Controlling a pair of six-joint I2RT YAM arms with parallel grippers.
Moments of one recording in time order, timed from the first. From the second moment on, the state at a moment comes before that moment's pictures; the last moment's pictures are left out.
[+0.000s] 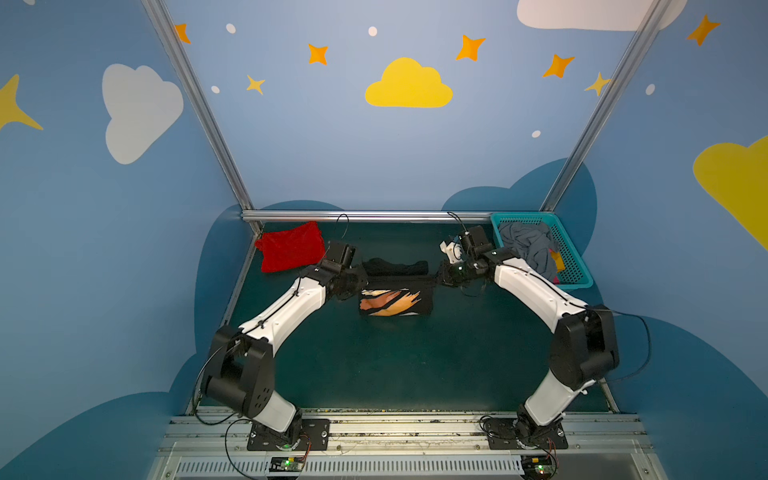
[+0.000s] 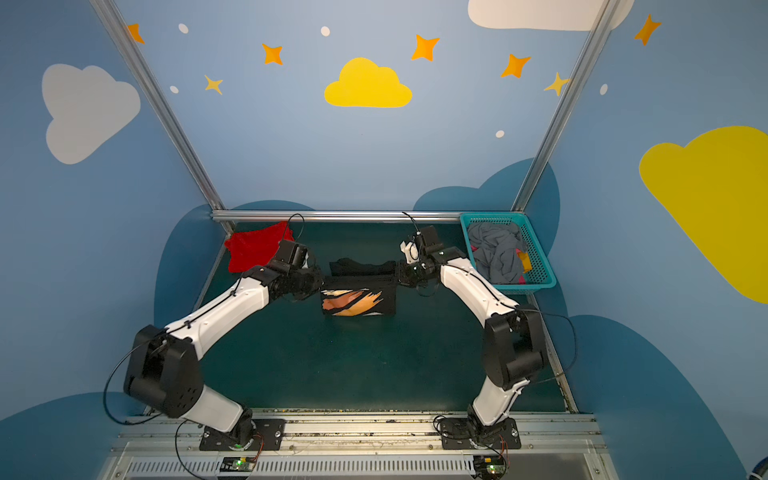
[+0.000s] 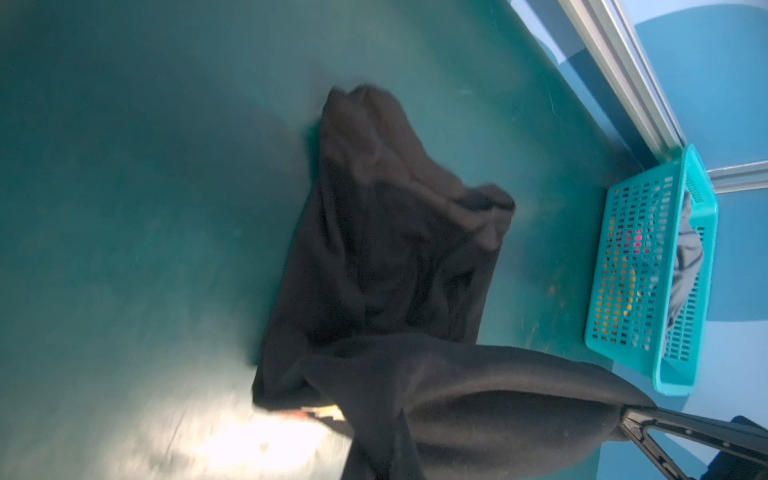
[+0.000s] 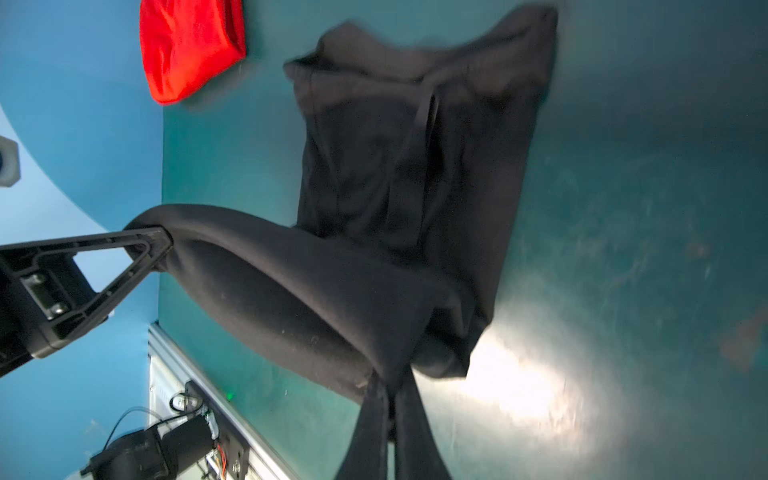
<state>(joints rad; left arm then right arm) -0.35 1.60 1.21 -0.52 0.16 -0.81 0.41 1.76 1.45 -0.70 -0.44 0.39</state>
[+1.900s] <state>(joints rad) -0.30 2.05 1.59 -0.47 0.35 -0.63 0.34 2.16 1.79 -0.68 -0.72 0.39</state>
